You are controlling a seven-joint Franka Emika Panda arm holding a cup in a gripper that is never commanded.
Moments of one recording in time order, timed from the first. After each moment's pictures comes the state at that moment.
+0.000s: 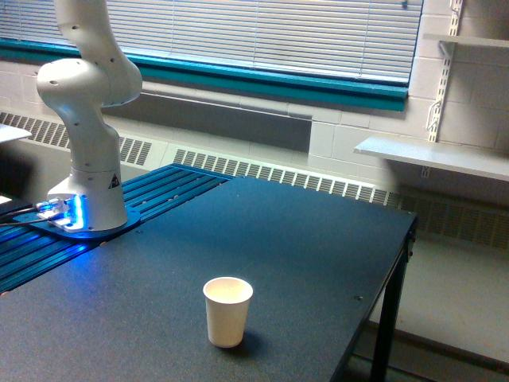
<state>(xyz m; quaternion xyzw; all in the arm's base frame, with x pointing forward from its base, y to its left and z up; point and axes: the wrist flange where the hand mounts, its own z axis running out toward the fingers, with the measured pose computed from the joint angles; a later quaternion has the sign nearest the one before) 0.551 -0.046 0.719 -0.81 0.38 -0.41 0.19</state>
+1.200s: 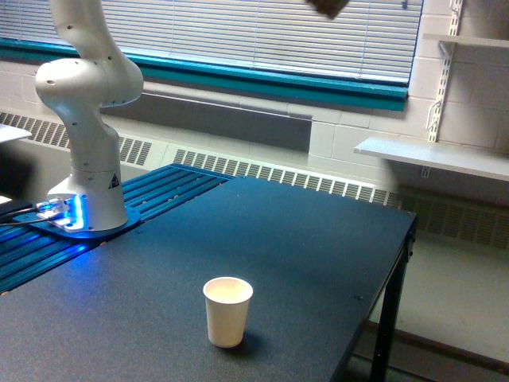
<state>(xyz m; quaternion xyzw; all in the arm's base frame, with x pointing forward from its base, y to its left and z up) 0.501 -0.126 0.633 -0.80 0.43 -0.39 0.13</state>
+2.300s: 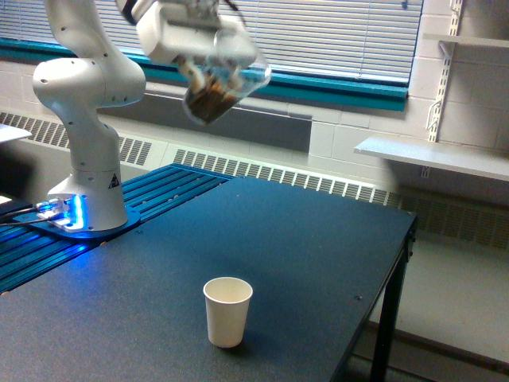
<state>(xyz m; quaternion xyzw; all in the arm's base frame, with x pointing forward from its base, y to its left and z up) 0.381 -0.184 0.474 -0.82 0.48 -0.31 0.04</state>
